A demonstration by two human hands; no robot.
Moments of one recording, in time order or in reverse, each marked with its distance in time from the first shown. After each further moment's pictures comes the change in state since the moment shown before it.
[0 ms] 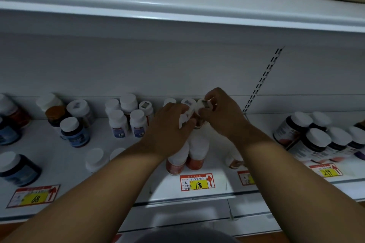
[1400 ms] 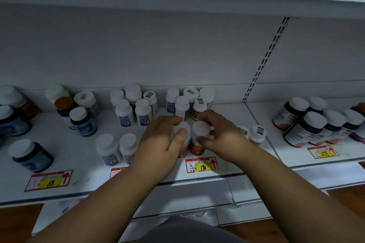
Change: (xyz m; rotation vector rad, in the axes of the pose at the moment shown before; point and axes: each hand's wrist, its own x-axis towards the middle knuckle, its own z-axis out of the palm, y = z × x) left_hand -0.085 -0.002 -0.015 -0.021 0.055 0.029; right_hand -0.091 0.006 0.014 -0.016 -0.210 -0.133
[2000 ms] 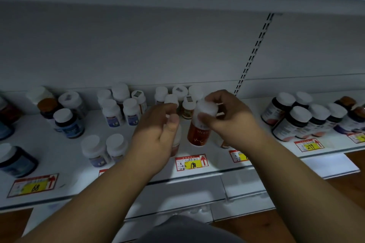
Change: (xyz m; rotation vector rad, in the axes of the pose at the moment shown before) left_hand 0.015 0.024 0.000 -0.166 0.079 0.024; right_hand -0.009 -0.014 -0.044 0.241 0.242 0.087
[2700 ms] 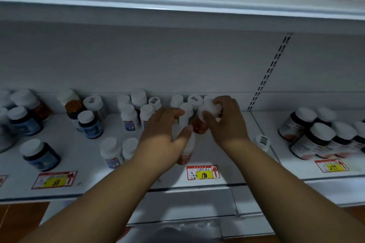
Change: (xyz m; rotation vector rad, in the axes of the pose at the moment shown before) left_hand 0.006 -0.016 -0.005 0.174 0.043 -0.051; right_hand 0.041 0.029 0.050 -0.206 0.195 -0.116
